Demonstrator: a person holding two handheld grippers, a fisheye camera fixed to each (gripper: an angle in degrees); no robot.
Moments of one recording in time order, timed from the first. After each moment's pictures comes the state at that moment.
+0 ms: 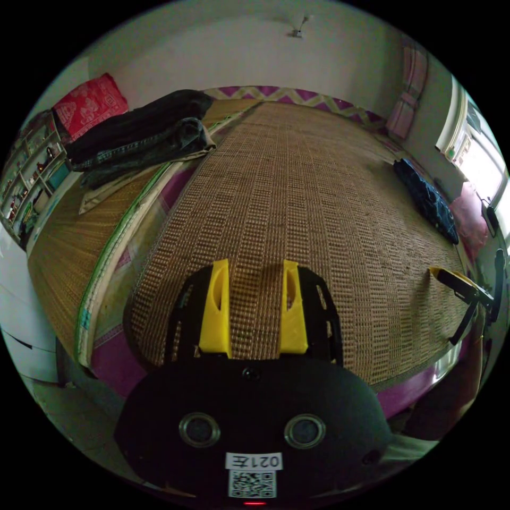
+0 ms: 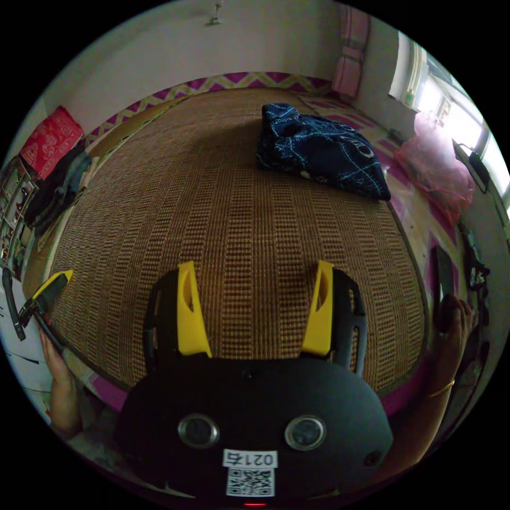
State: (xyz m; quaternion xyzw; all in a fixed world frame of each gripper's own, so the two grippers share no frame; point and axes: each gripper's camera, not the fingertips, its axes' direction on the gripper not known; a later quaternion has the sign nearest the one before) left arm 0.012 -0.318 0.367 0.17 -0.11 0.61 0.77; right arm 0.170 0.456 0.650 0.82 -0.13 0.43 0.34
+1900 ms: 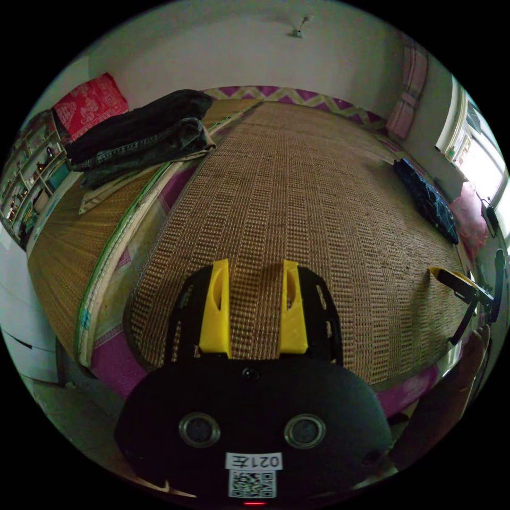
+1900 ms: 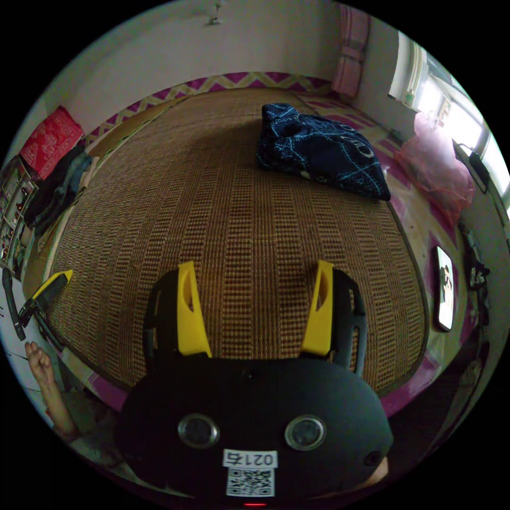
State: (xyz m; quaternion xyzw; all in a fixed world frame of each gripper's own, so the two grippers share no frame) left arm 0.030 -0.331 0.337 0.17 -0.11 0.61 0.77; right arm 0.266 0.384 0.699 0.82 -0.13 0.44 0.34
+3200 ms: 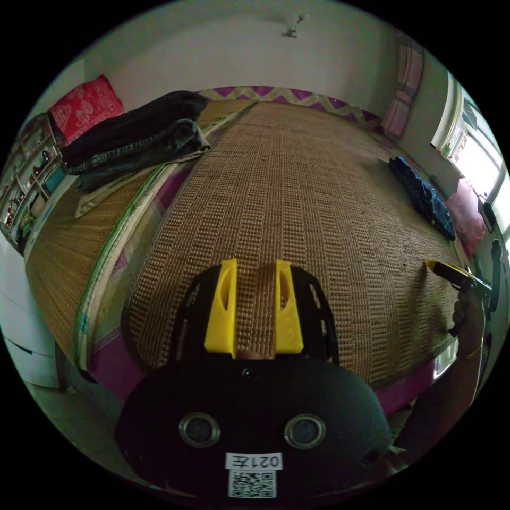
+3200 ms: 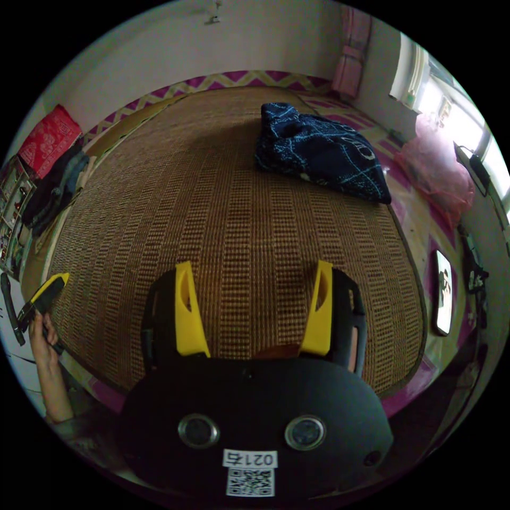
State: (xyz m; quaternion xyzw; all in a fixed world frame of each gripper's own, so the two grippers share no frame) left arm 0.018 -0.344 0.199 0.16 -0.10 0.62 0.76; right arm 0.330 0.139 0.574 0.82 -0.12 0.45 0.34
